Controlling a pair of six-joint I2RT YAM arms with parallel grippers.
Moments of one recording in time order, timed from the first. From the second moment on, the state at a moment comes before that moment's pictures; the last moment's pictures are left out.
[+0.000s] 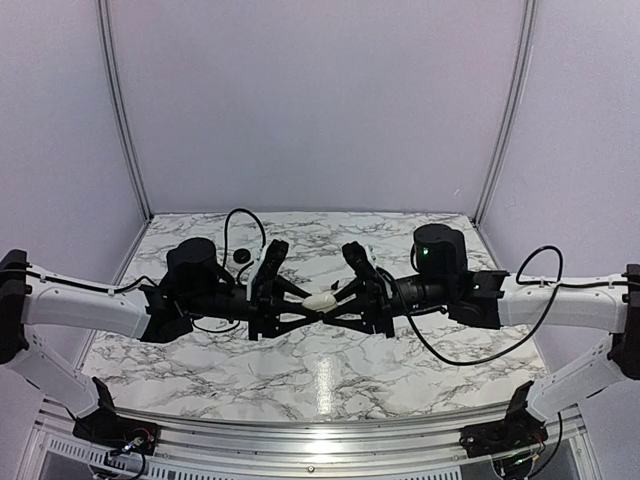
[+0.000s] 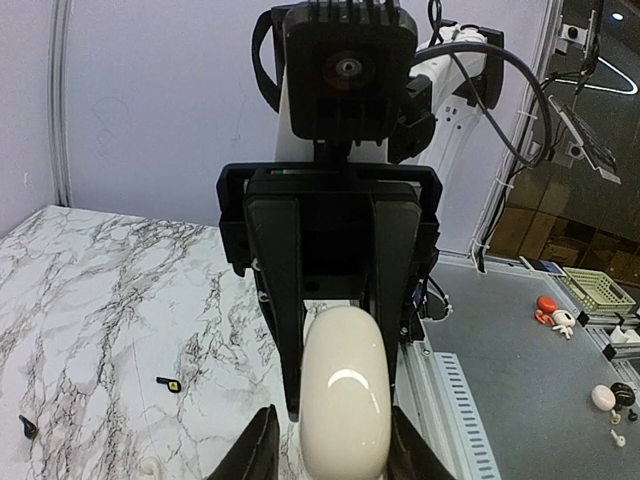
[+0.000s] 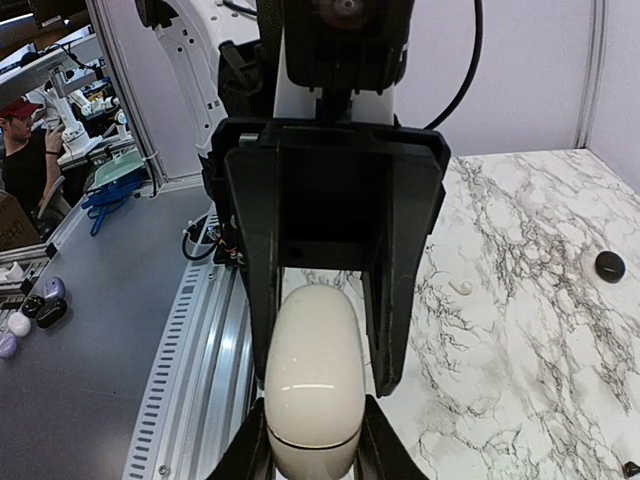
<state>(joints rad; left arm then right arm) -0.93 1.44 0.72 0.64 0.66 -0.14 0.90 1.32 0.81 0.20 -0.73 -0.06</state>
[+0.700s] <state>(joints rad) -0.93 1.44 0.72 0.60 0.68 -0.13 0.90 1.34 0.85 0.10 -0.72 -0.08</state>
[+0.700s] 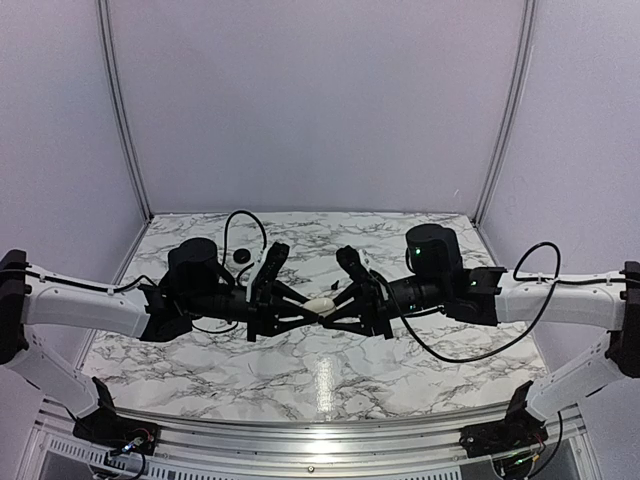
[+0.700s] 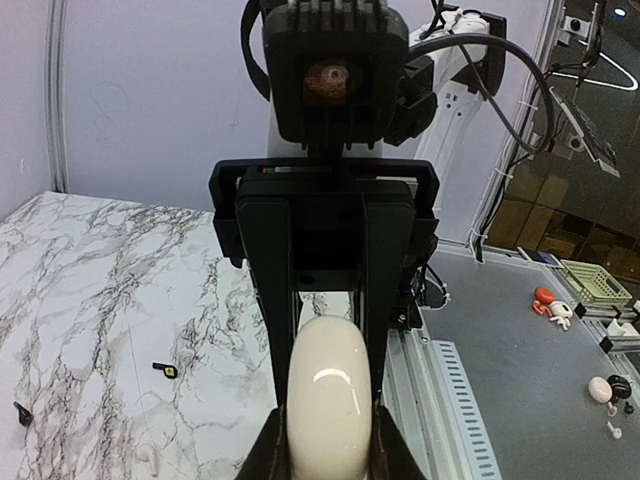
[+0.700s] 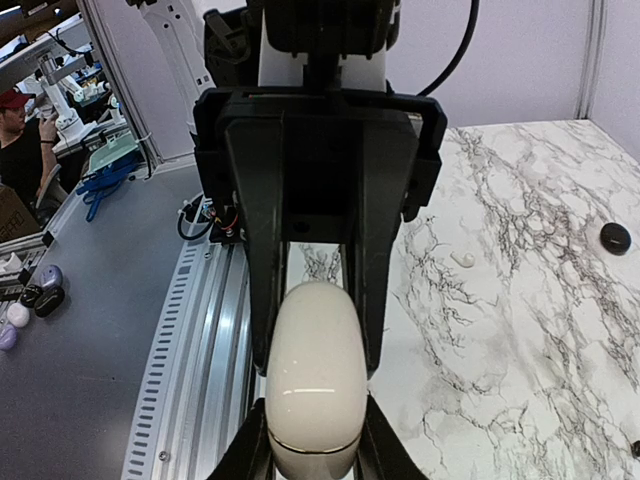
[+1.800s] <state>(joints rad) -0.93 1.44 0.72 0.66 0.67 -0.18 0.90 1.34 0.77 0.35 -0.74 0.03</state>
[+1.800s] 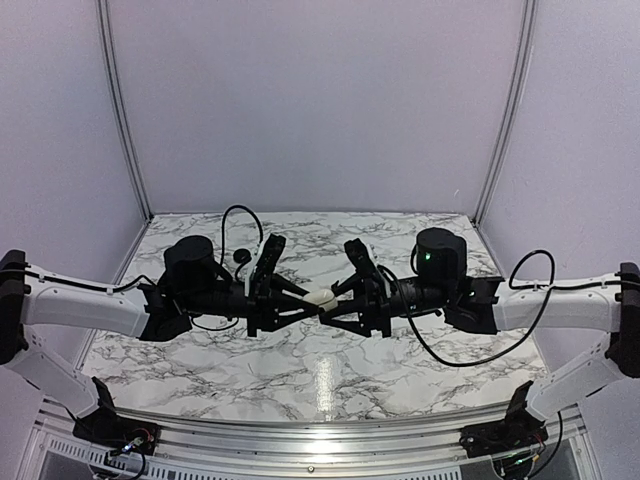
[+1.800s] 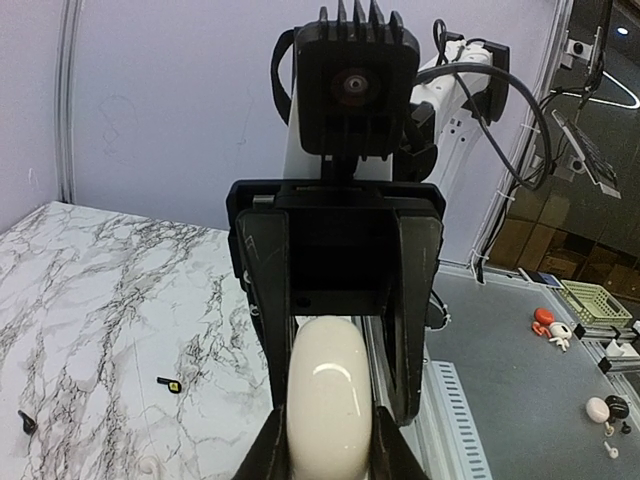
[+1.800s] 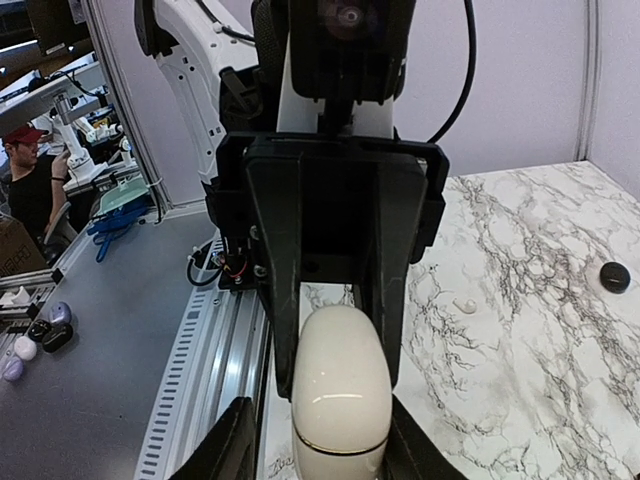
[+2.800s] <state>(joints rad) -0.93 1.42 0.72 0.69 0.66 -0.20 0.89 1.34 0.75 0.44 -0.76 0.08</state>
